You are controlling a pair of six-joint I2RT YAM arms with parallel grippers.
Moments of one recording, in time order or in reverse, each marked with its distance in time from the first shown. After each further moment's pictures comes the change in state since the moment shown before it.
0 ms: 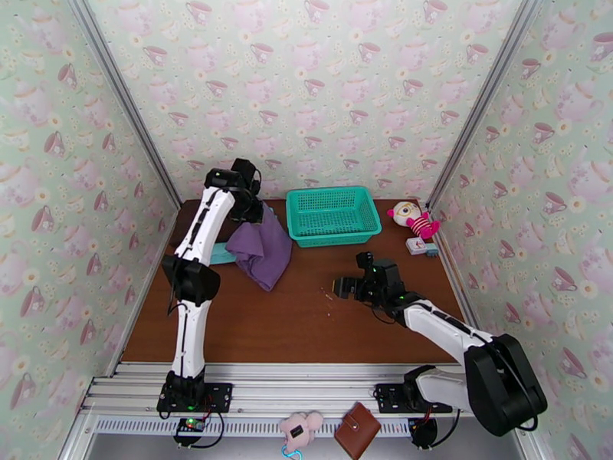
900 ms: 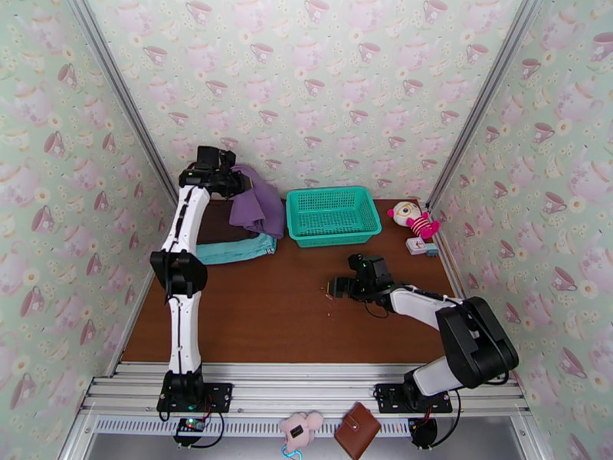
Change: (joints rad) left arm 0.257 0.128 0.048 0.474 0.405 -0.145; right arm 0.000 0.257 0.094 0.010 -0.076 0.000
